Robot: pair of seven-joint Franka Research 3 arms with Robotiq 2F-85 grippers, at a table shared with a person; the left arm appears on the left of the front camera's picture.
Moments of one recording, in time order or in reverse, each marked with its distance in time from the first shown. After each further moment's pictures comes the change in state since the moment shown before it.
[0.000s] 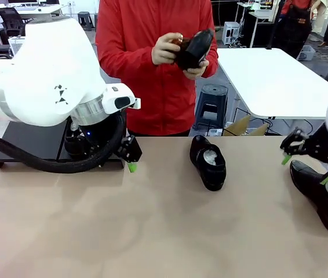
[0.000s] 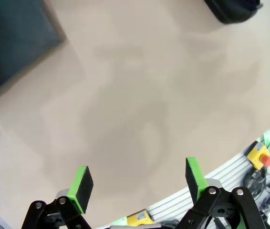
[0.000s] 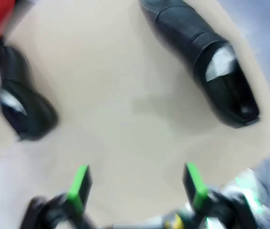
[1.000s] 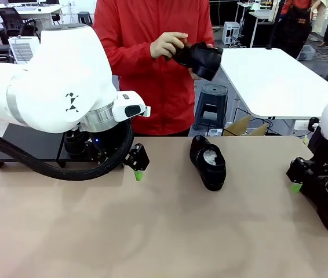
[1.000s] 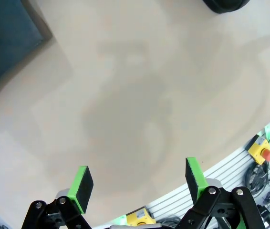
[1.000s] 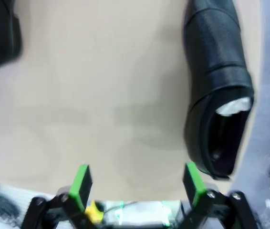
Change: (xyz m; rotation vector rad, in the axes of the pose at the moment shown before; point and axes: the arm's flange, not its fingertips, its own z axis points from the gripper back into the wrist) left arm -0.003 -0.015 -0.007 0.004 0.020 -0.030; right arm 0.028 -0.020 -0.039 -0.063 0.163 0.553
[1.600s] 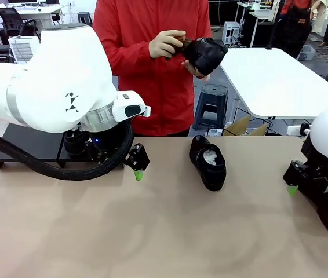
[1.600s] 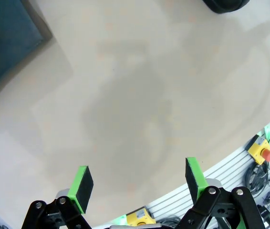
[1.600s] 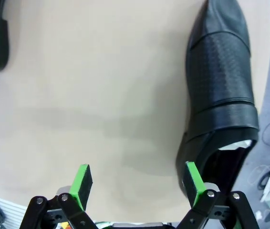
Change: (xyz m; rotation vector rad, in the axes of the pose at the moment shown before) left arm 0.000 0.000 0.000 0.000 0.000 0.000; right arm 0.020 -0.013 -0.029 -0.026 -0.029 0.044
